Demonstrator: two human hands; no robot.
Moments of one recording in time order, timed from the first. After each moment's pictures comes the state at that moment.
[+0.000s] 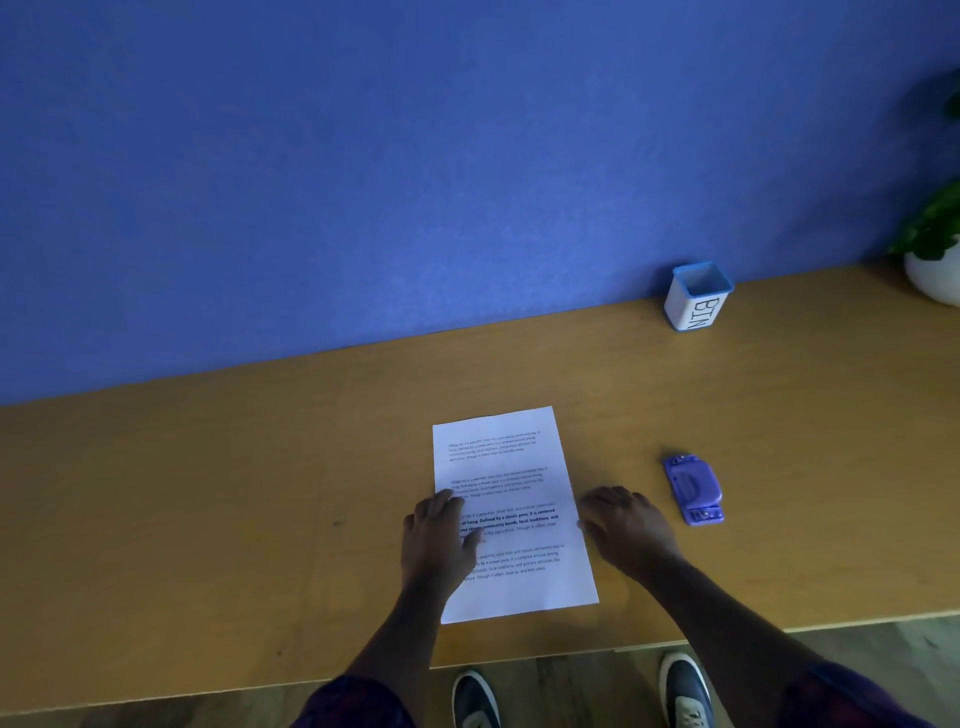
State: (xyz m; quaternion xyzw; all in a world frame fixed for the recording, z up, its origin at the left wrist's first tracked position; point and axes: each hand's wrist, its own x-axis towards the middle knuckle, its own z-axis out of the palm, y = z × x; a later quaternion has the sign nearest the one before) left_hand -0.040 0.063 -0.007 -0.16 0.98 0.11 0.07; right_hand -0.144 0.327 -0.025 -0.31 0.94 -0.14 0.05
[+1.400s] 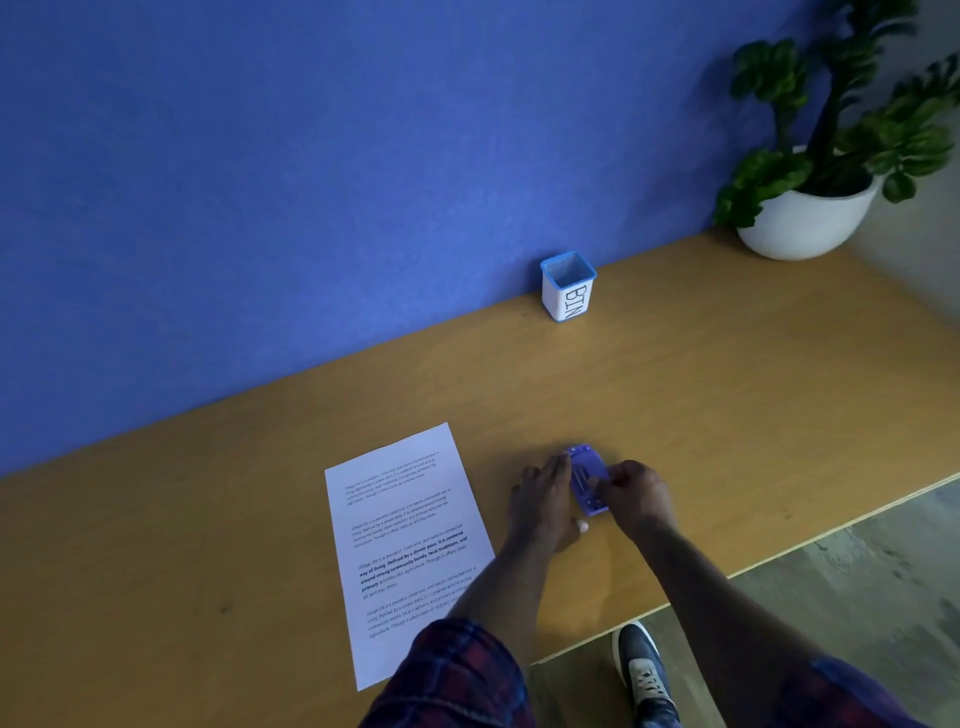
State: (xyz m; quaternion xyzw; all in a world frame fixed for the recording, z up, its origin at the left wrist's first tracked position) left_hand -0.172 0.288 0.002 0.06 0.96 0.16 0.22; right_hand -0.184 0.432 -0.012 0.19 0.88 -0.42 0.12
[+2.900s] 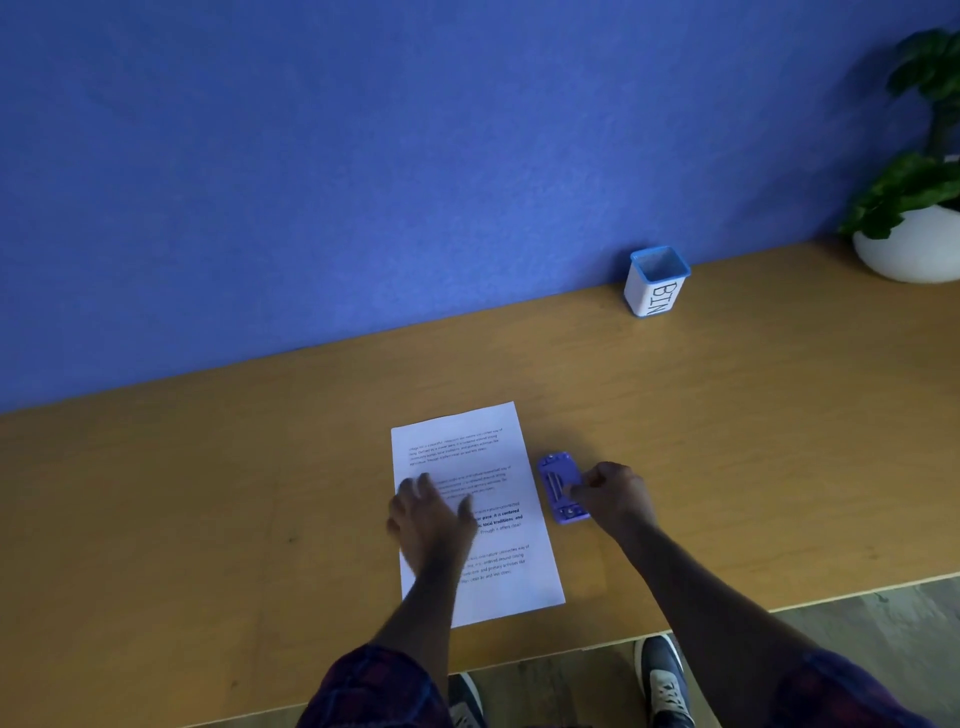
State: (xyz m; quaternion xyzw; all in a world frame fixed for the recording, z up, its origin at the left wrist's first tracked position) left_hand -0.092 0.118 -0.008 -0.36 0.92 0.17 0.01; right_hand -0.175 0.333 0.007 0.10 0.89 -0.40 0.22
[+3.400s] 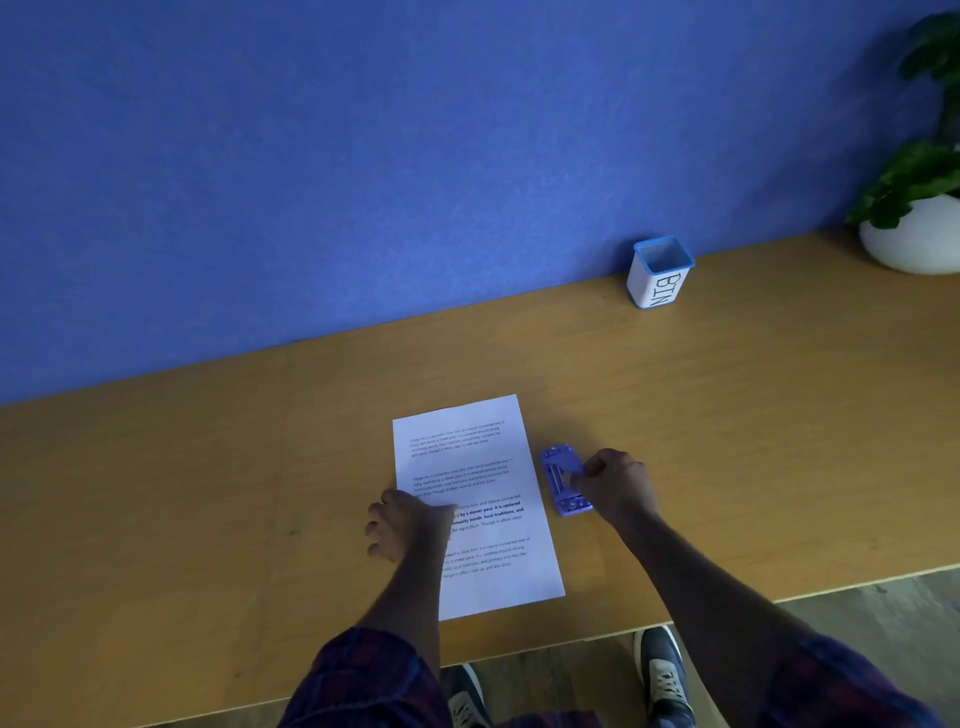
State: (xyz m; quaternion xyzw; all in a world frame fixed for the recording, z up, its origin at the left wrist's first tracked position) left_hand -0.099 0.096 0.000 -0.55 0.80 0.20 0.13; right_hand -0.179 0.329 0.005 0.10 0.90 -0.37 0.20
